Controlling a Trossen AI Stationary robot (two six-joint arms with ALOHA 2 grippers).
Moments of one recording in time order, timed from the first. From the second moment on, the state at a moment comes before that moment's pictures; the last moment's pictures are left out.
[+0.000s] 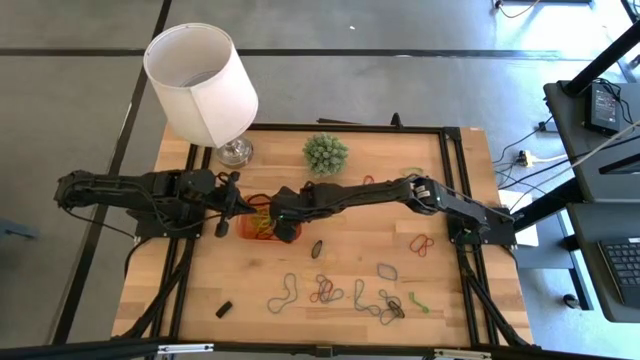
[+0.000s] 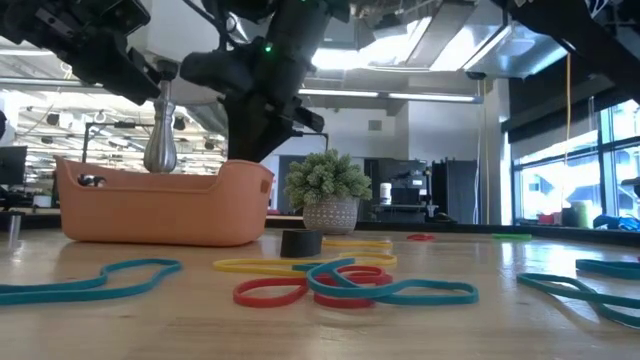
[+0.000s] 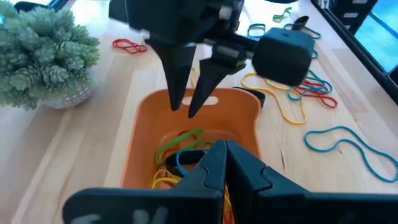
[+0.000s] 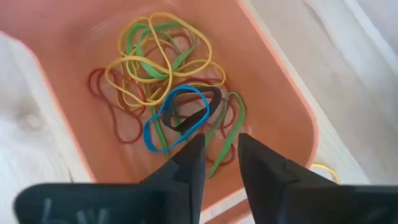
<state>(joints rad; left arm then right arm) 0.02 0.53 0.43 -0.42 0.07 -0.01 0.07 2.39 2.20 -0.92 0.27 0.54</state>
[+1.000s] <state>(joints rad) -0.49 1.51 1.11 -0.64 -0.31 -0.37 0.23 1.51 1.06 -0.54 0.28 0.42</state>
